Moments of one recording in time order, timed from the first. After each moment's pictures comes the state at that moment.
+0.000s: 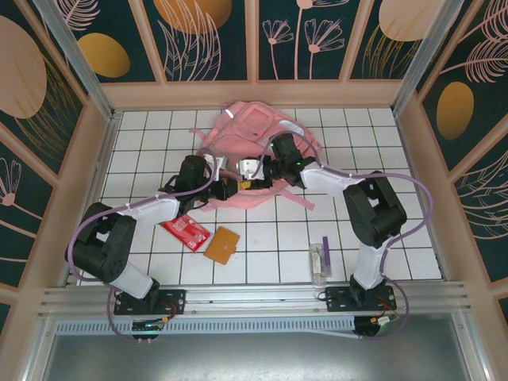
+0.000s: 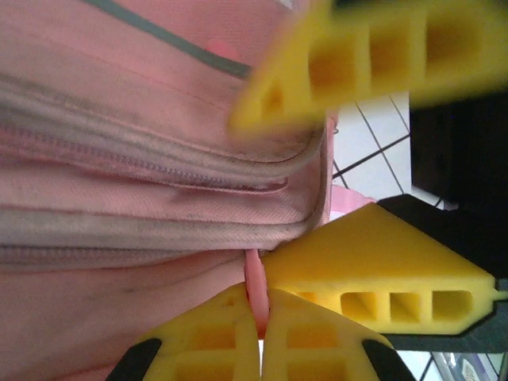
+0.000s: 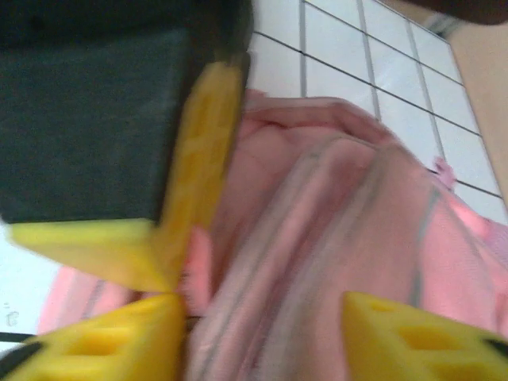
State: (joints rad) left arm -0.46 1.56 0.75 0.20 0.49 -0.45; right arm 0.60 1.87 1.21 -0.05 -0.62 -1.05
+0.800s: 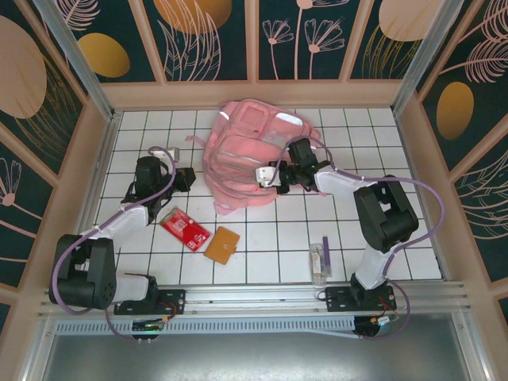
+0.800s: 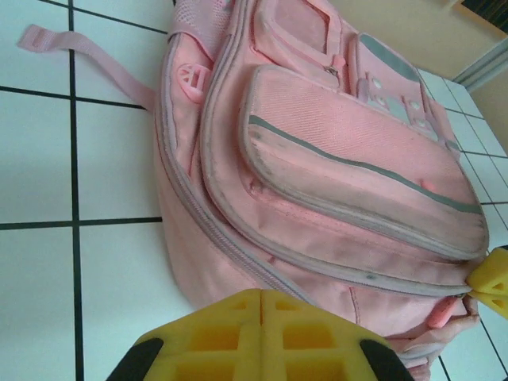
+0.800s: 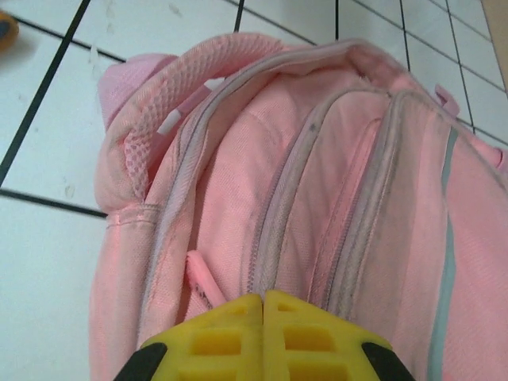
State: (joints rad) left arm -0.13 1.34 0.62 0.19 0.42 -0.38; right arm 0.50 1.77 1.06 -0.11 -0.63 -1.20
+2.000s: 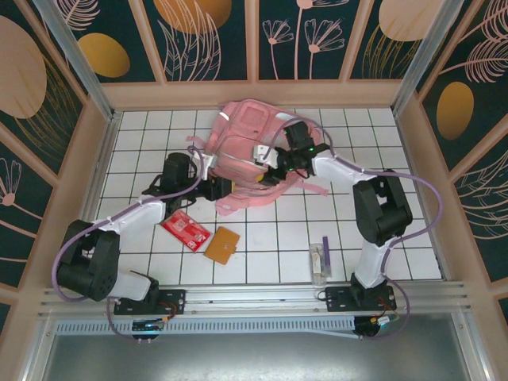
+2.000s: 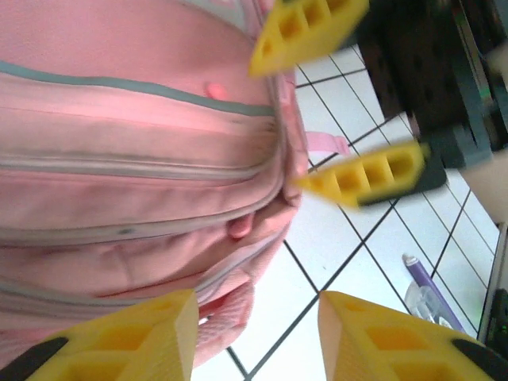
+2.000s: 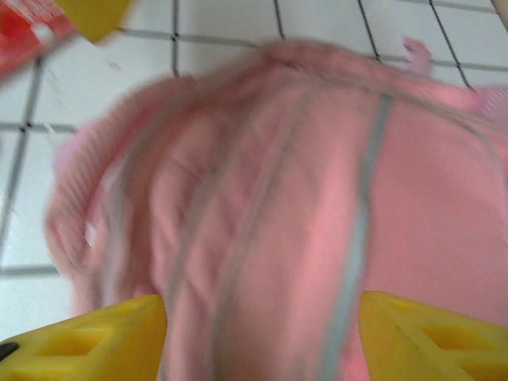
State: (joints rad) left arm -0.38 1.42 0.73 0.09 0.62 -0.32; right arm 0.47 1.85 1.31 -0.34 -0.62 -0.96
